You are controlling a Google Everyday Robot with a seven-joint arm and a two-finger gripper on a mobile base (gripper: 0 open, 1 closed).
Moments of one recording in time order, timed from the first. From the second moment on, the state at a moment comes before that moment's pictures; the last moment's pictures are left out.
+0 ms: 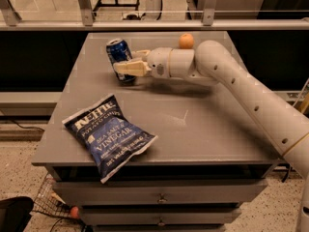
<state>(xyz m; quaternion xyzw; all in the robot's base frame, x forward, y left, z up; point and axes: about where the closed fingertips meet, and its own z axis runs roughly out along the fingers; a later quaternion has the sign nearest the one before) 0.698 0.062 0.867 -0.40 0.64 0.41 0.51</state>
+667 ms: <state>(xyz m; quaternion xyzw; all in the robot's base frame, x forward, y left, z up) 0.697 0.068 0.866 -0.41 0.63 0.42 0.51</state>
